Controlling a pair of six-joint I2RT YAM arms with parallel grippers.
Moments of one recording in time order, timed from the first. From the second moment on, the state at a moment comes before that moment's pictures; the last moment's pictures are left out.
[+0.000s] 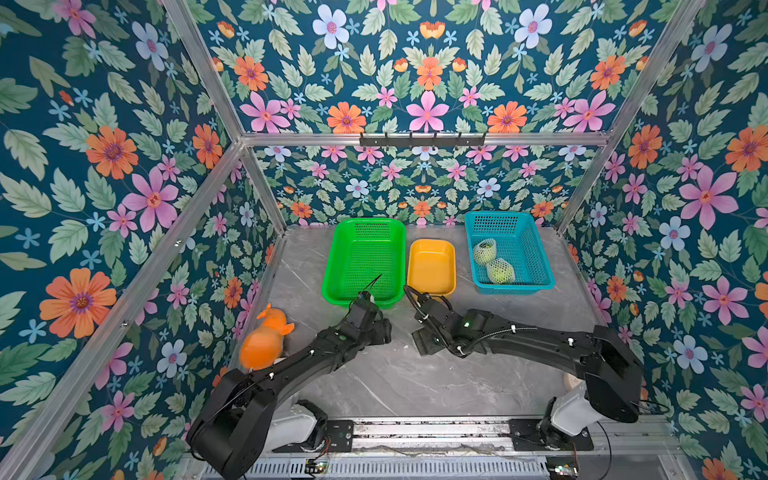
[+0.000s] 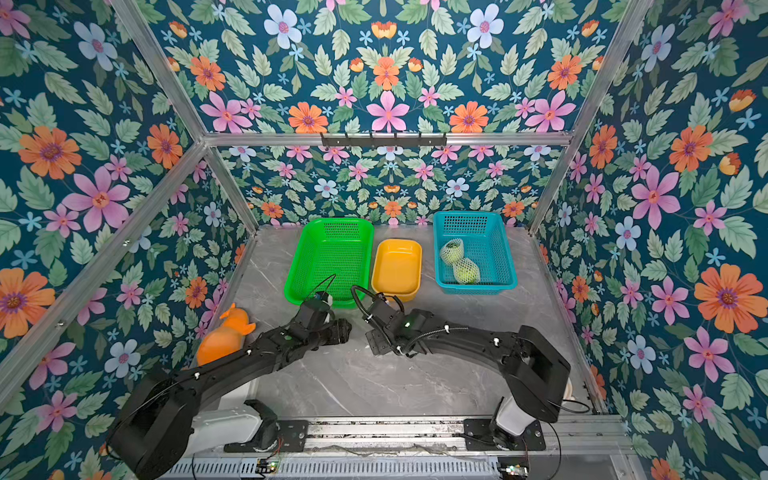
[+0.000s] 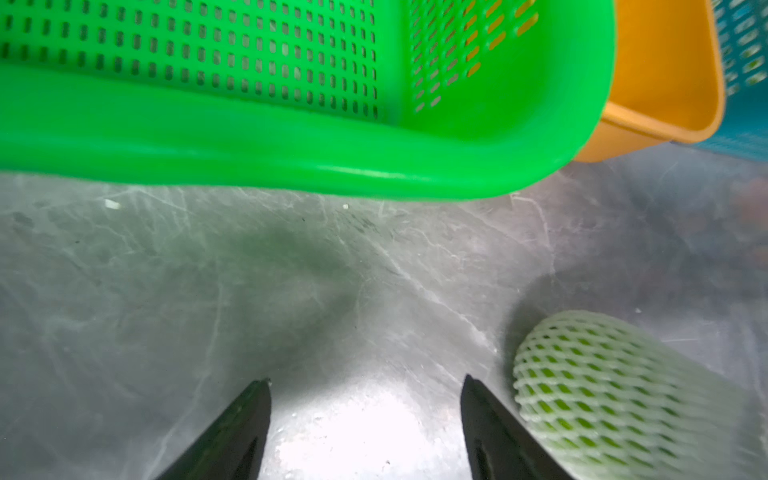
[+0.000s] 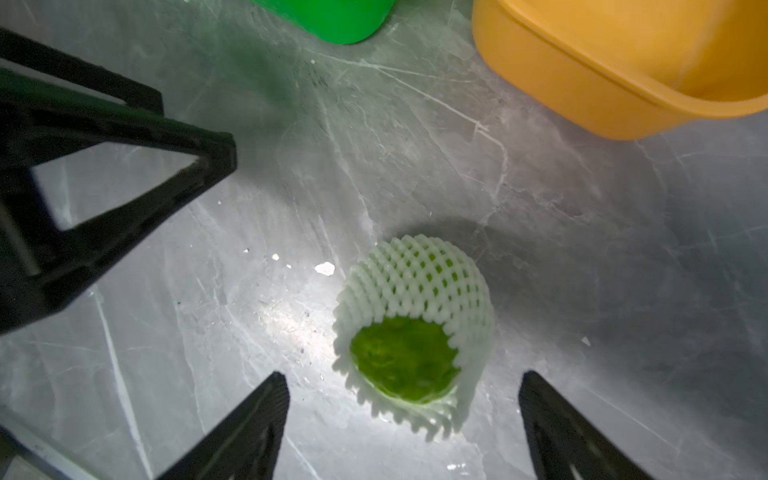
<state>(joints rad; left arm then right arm) -0.61 1.21 0.53 -0.17 -0.06 -0.60 1.00 1.61 1.12 -0.59 0.21 0.51</state>
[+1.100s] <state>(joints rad) -0.58 1.21 0.53 -0.11 -0.06 -0.62 1.00 1.79 1.18 -0.59 0.21 0.56</state>
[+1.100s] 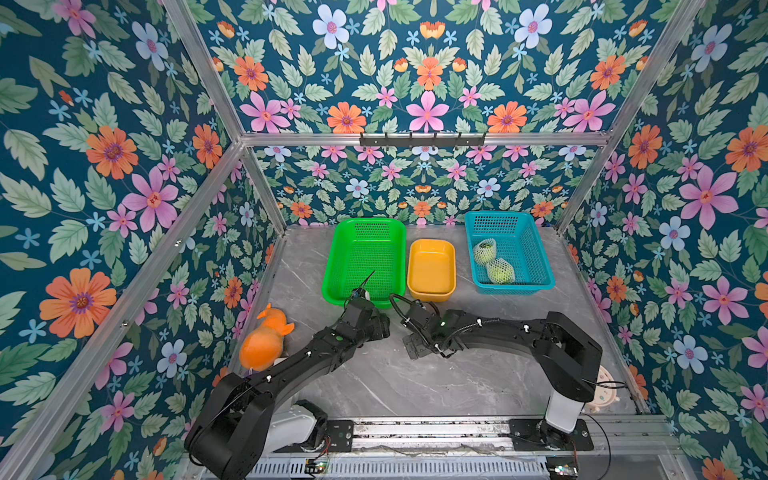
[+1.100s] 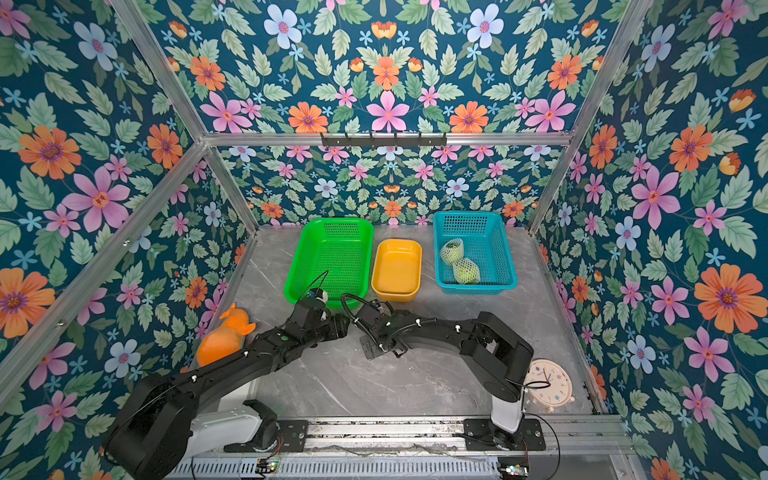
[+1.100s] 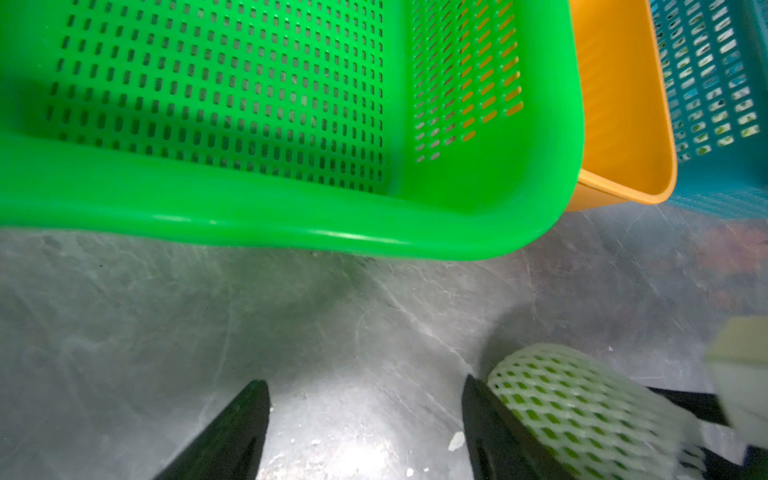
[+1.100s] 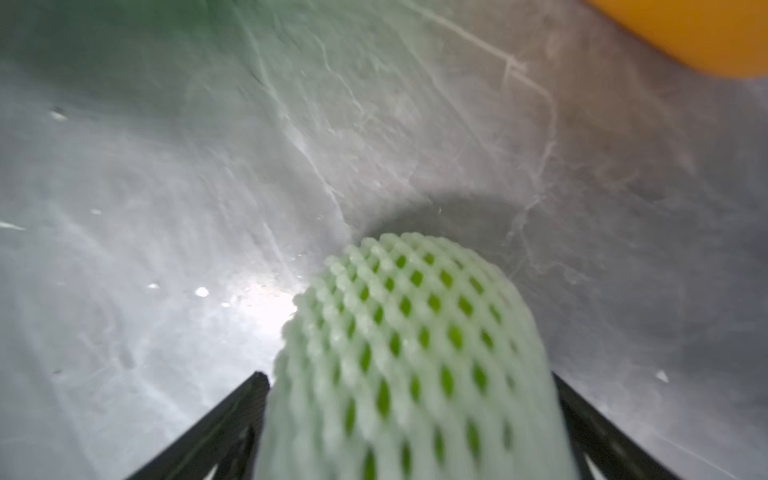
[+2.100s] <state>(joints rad) -0.57 1.21 0.53 -0.11 -0.06 -0.60 0.99 1.78 1.11 -0.47 0.23 0.56</state>
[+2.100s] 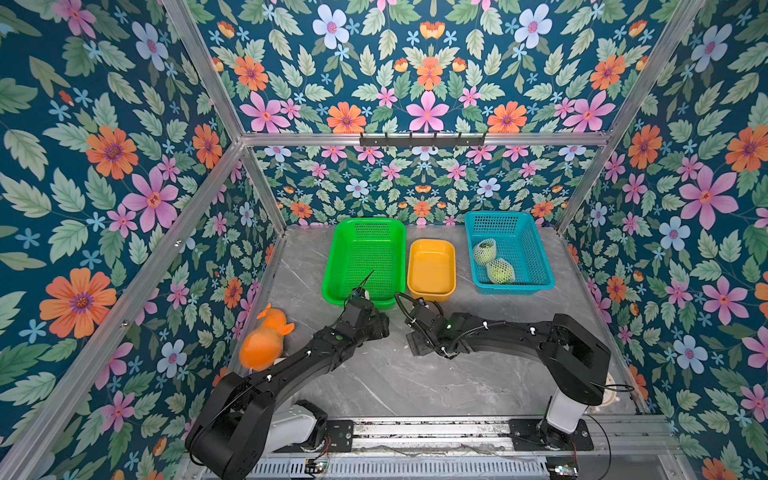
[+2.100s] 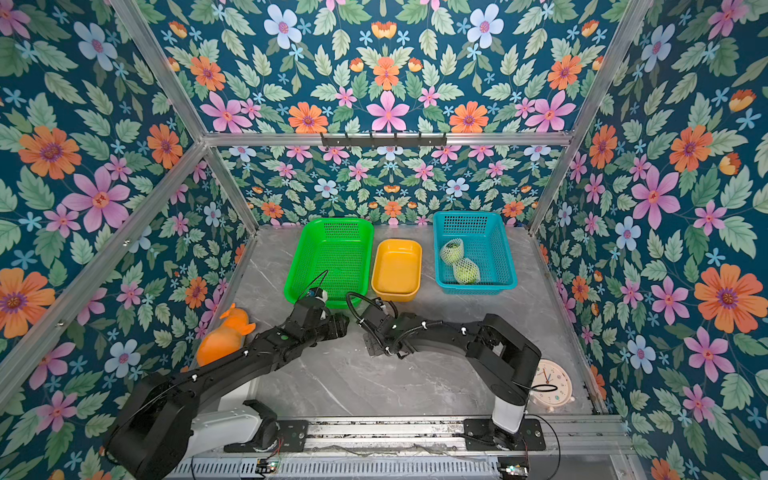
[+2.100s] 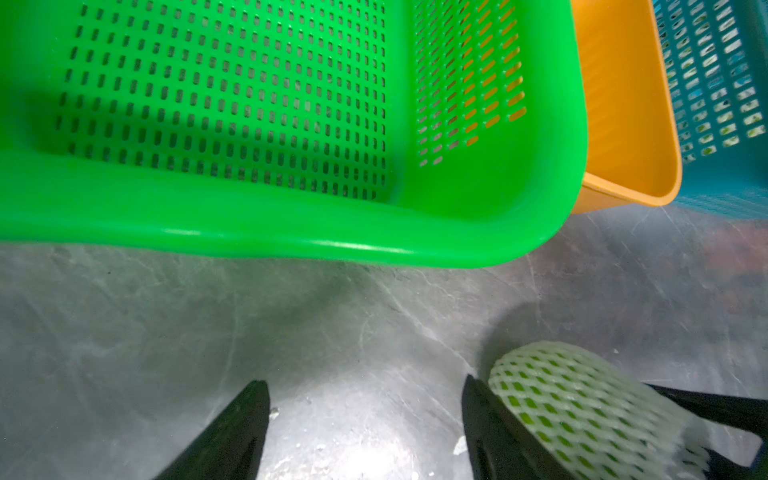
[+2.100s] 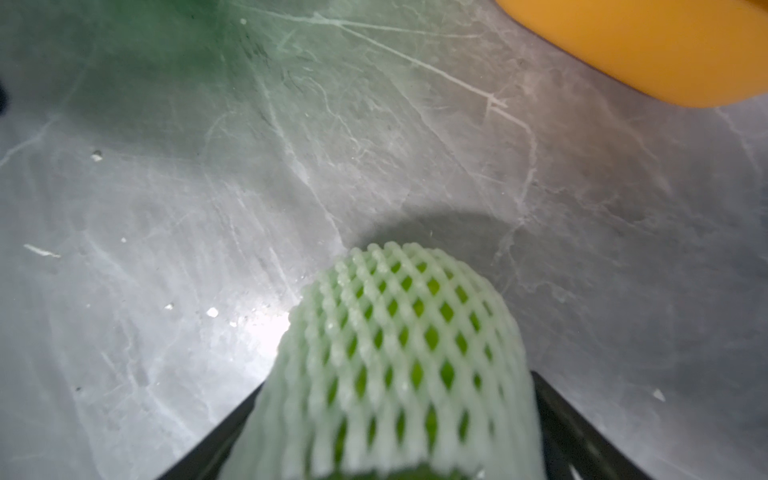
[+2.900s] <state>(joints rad) -0.57 1.20 0.54 -0.09 0.00 -0.59 0.79 1.56 1.07 -0.46 -0.05 0.62</state>
